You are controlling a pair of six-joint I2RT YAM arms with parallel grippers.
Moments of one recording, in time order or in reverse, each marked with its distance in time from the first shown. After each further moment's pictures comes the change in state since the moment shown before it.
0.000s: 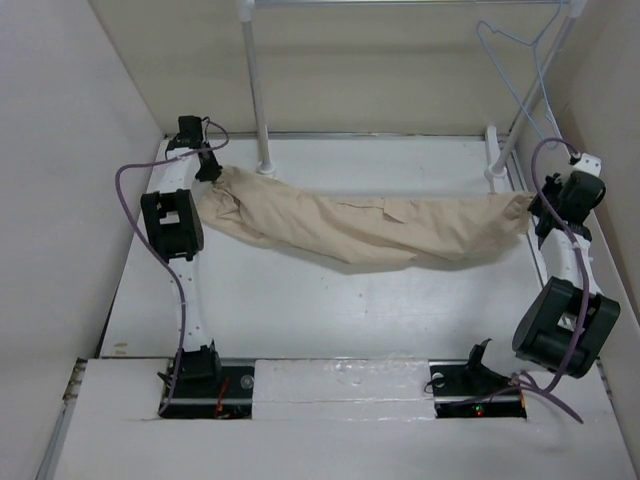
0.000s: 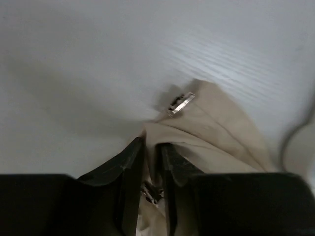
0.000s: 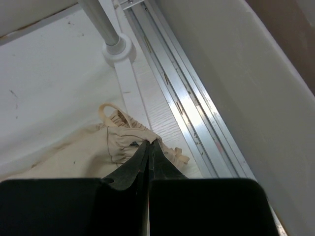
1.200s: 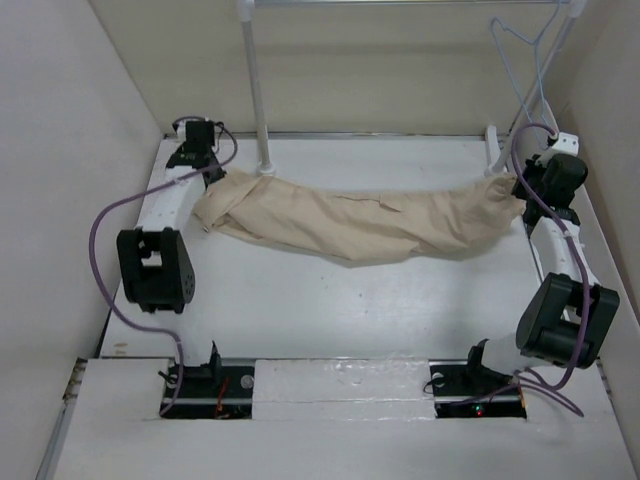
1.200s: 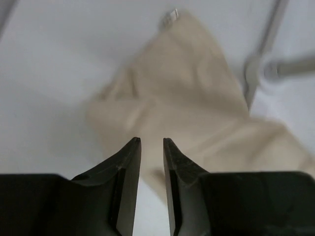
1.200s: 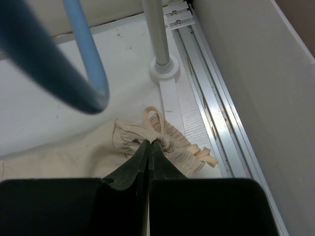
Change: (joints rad) left arm -0.112 -0.505 -0.466 0.069 -0.328 -0.069; right arm 0.129 0.047 0.100 0.013 -0.019 -0.032
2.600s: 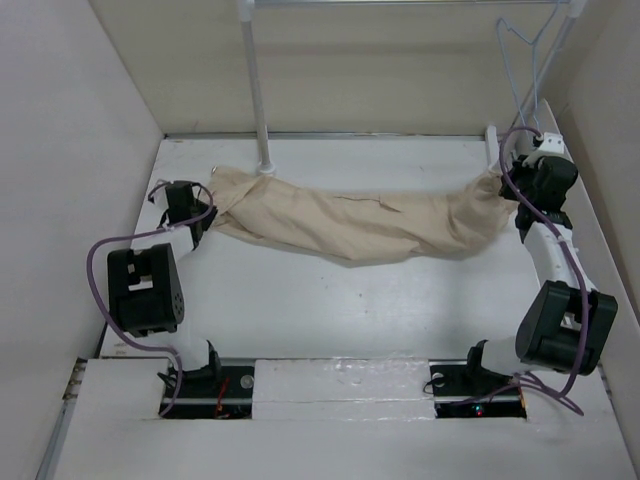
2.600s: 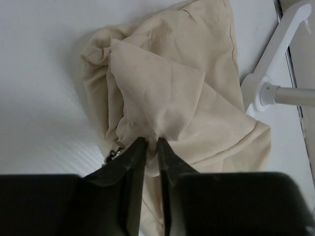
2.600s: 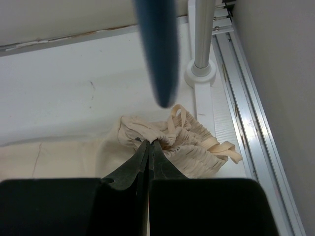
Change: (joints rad) left arm 0.143 -0.252 -0.818 0.671 0.283 -0.531; right arm 0.054 -0.041 -0.050 0.042 -0.091 0.000
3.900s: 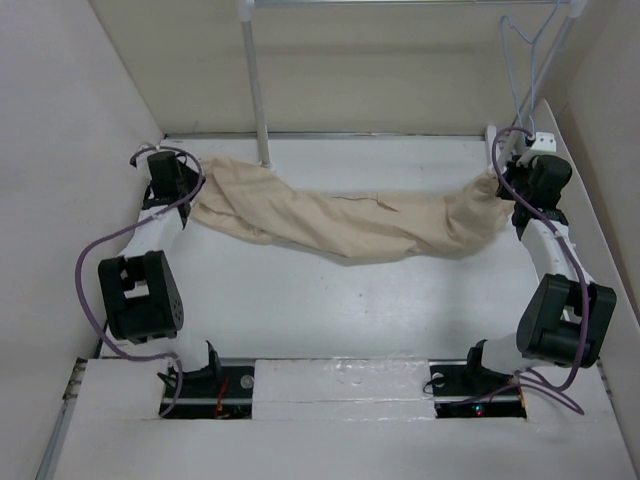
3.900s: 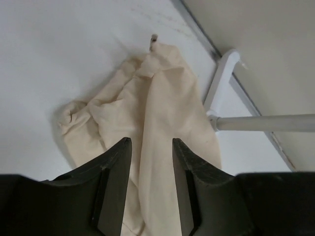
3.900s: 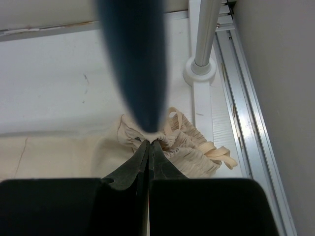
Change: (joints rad) left arm 0.024 -0.082 0.249 -0.144 -0.040 0.163; right arm 0.024 0.038 0.010 0.003 0.016 -0.053
